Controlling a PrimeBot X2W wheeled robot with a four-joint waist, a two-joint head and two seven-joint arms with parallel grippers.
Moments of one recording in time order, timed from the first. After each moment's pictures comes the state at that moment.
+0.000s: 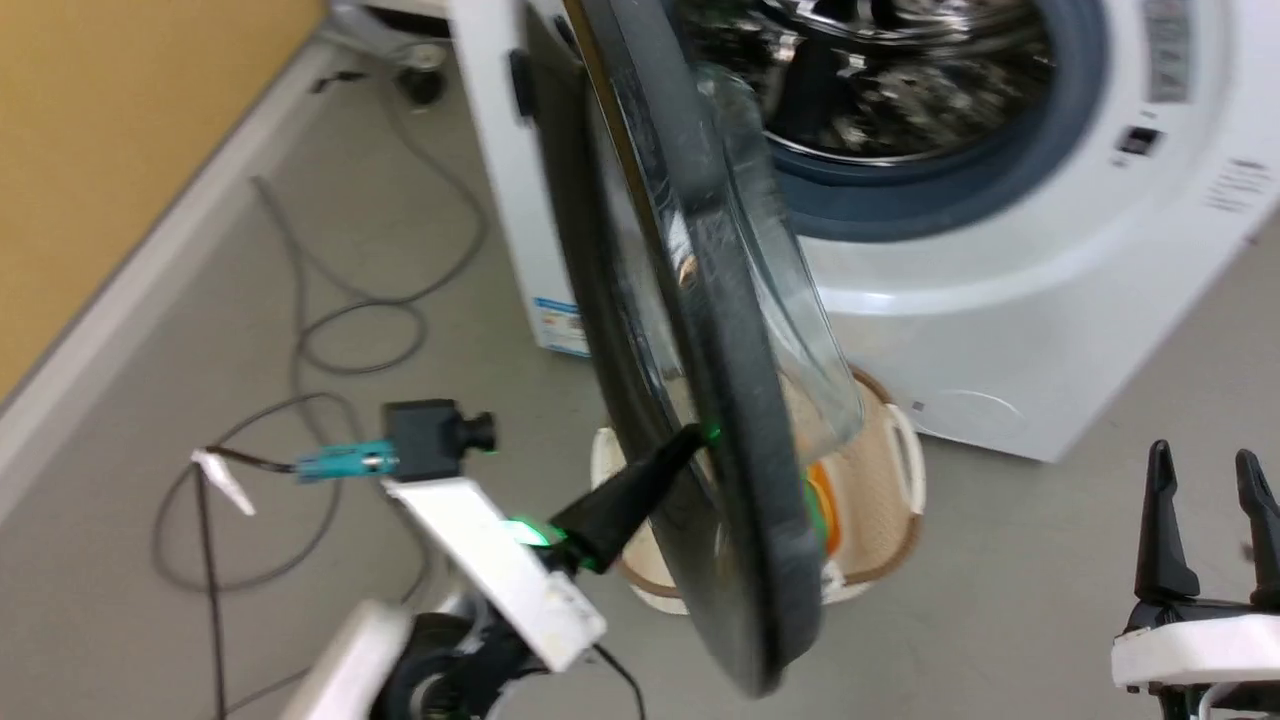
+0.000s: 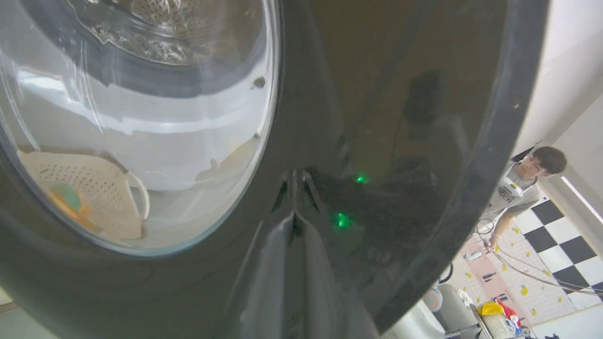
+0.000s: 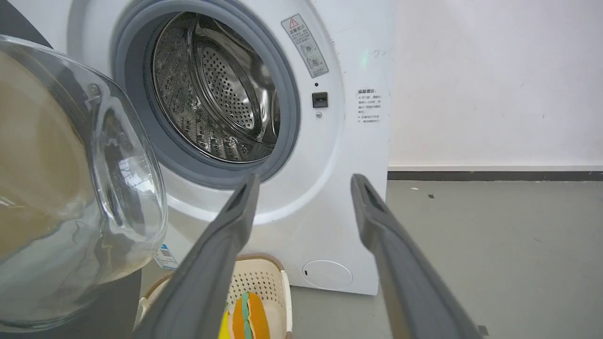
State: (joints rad) left arm -0.26 0.24 -0.44 -0.14 -1.26 -0.13 0.31; right arm -0.05 -0.05 -0.25 0.09 0.14 0.13 -0.26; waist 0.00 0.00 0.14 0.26
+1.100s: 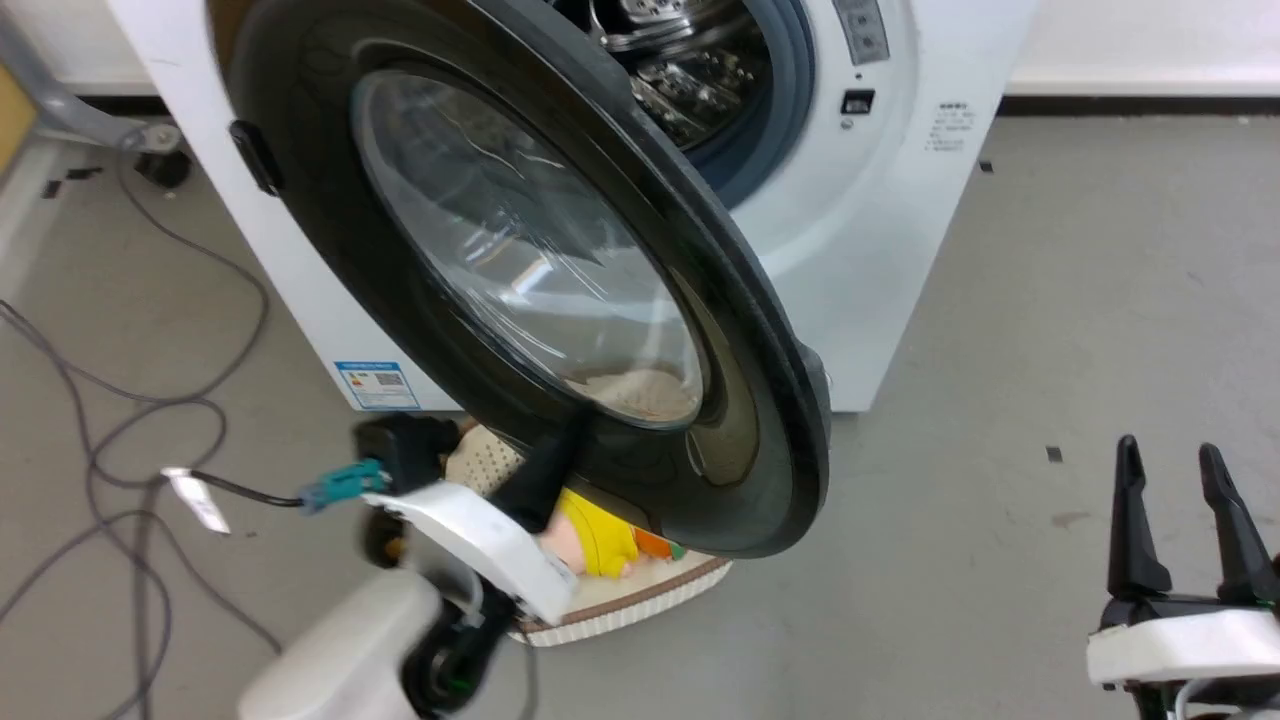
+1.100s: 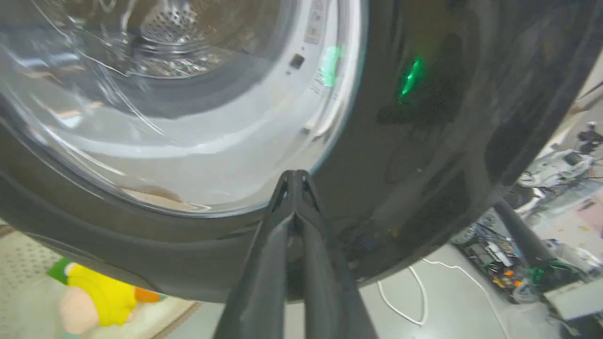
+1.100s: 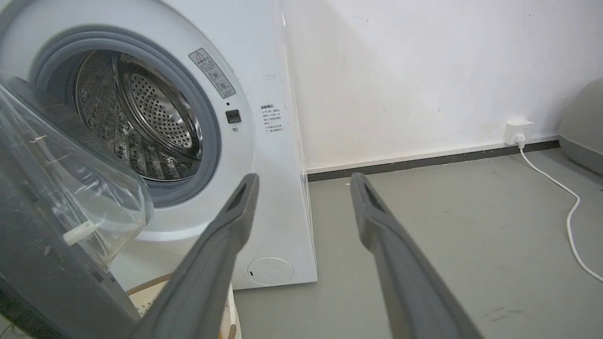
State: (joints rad) left arm -0.51 0.36 -0.82 0.34 -1.15 -0.09 -0.25; right arm -0.06 -0.05 -0.19 0.10 0.19 0.13 -0.26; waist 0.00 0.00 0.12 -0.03
